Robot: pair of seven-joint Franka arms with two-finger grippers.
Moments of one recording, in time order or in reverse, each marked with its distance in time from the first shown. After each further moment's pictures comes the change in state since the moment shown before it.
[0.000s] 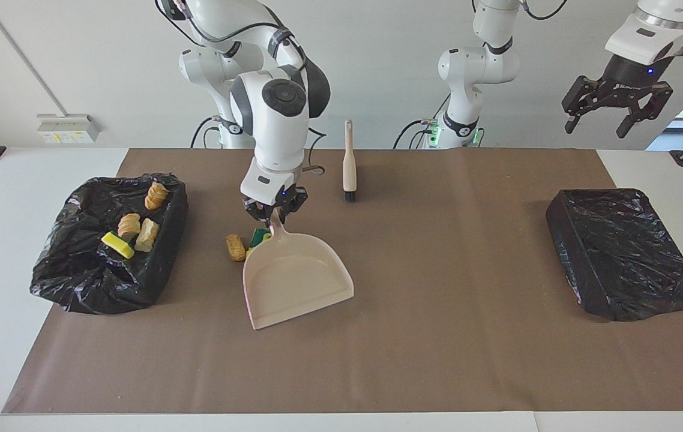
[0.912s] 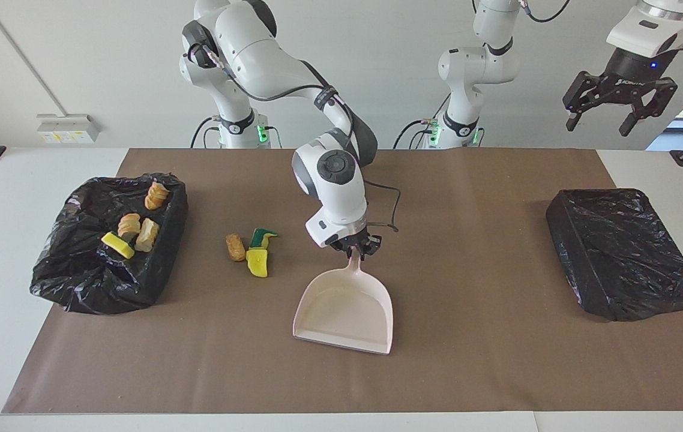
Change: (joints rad) left arm 0.000 0.004 -0.010 0.034 0.000 -0.013 0.000; right arm 0.120 0.230 0.009 0.060 0.200 0.255 0.464
